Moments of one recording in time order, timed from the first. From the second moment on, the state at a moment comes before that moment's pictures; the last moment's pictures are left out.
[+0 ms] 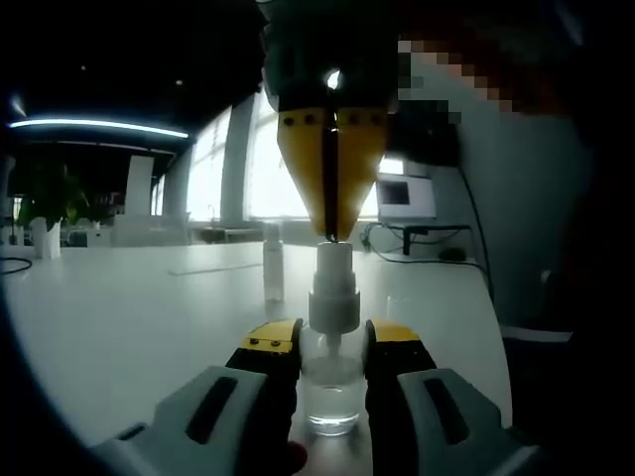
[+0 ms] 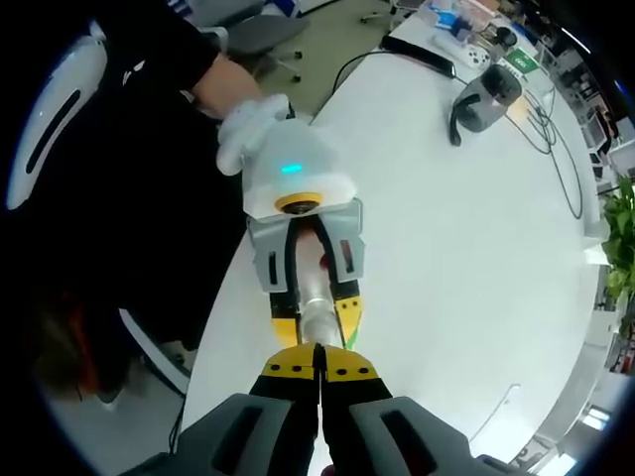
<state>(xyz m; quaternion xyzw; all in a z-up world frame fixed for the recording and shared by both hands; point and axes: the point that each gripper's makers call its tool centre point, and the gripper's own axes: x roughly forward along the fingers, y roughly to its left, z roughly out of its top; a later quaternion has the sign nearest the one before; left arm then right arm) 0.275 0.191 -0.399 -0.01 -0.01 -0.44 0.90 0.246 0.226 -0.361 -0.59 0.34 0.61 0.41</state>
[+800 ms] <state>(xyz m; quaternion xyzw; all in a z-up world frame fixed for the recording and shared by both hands) 0.275 0.191 -0.399 -0.01 -0.01 -0.44 0.90 0.247 0.225 -0.361 -0.59 0.35 0.61 0.40</state>
